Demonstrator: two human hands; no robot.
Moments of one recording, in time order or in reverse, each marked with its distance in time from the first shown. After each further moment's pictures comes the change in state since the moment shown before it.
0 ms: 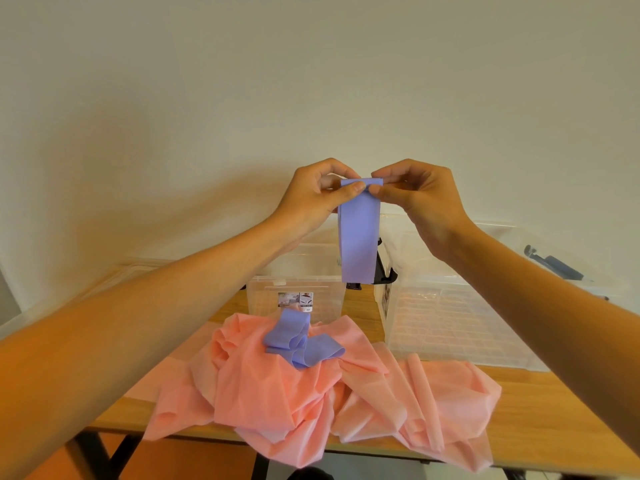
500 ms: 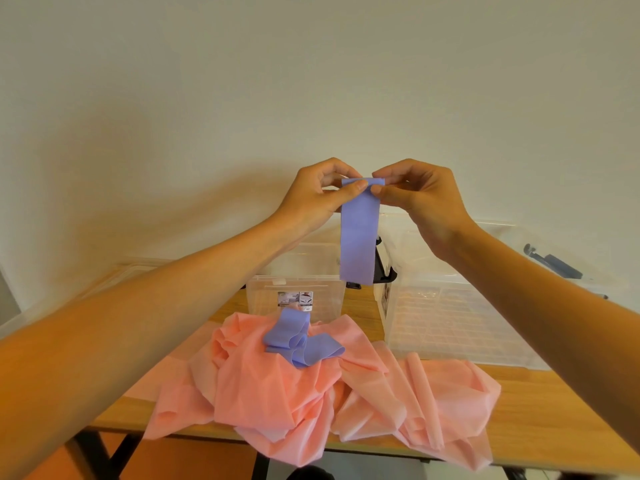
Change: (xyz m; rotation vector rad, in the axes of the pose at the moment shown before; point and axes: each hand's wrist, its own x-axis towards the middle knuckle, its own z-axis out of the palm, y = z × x) left_hand 0.000 0.001 0.003 0.067 0.006 0.011; right_hand -0.002 0.002 -0.003 -0.007 -0.014 -0.013
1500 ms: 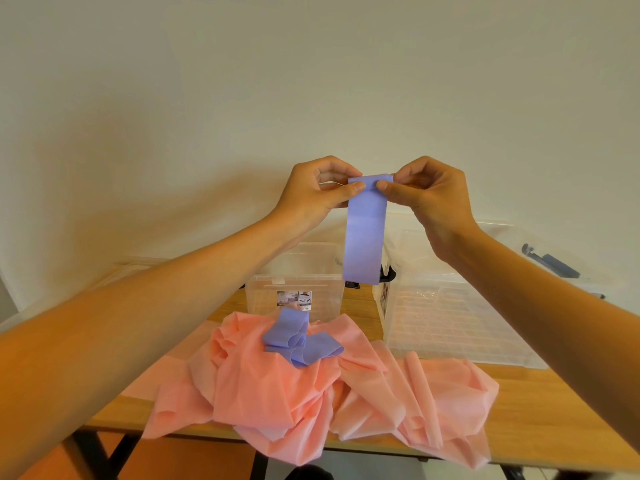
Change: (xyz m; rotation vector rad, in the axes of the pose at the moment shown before) left_hand -0.002 0.005 0.000 -0.059 0.053 -0.021; right_hand -0.003 0.000 -0.004 0.032 0.137 0.015
